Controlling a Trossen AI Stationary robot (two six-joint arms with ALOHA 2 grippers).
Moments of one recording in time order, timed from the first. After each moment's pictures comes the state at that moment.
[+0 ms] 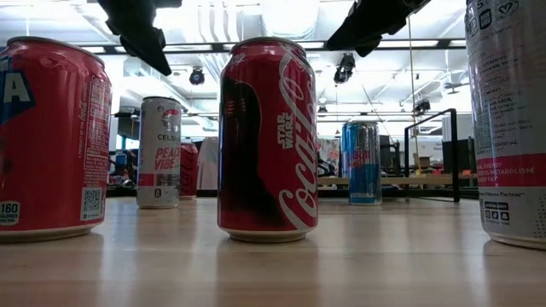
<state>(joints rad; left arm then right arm) -0.04 1.13 1.07 -0.89 -0.17 -0.22 0.12 1.30 0.99 -0.28 0.05 -0.04</state>
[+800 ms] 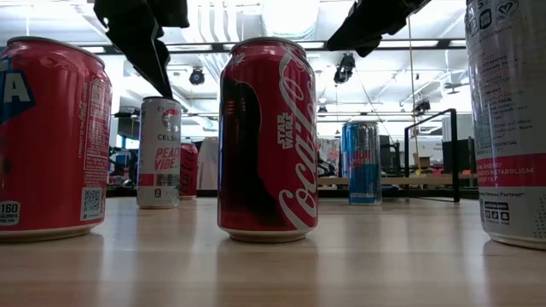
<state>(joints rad) -0.04 1.22 1.07 -0.93 -0.22 -0.22 0.12 1.30 0.99 -0.28 0.05 -0.04</state>
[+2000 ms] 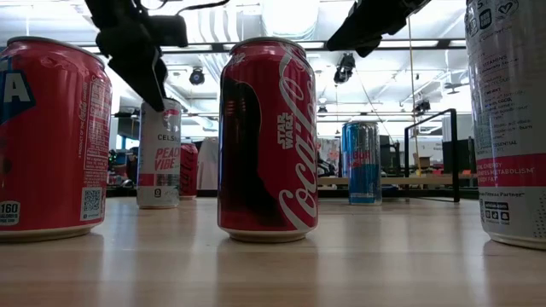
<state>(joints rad) -0.04 1.22 0.95 -0.83 -0.27 -0.22 0.12 1.30 0.99 -0.28 0.05 -0.03</state>
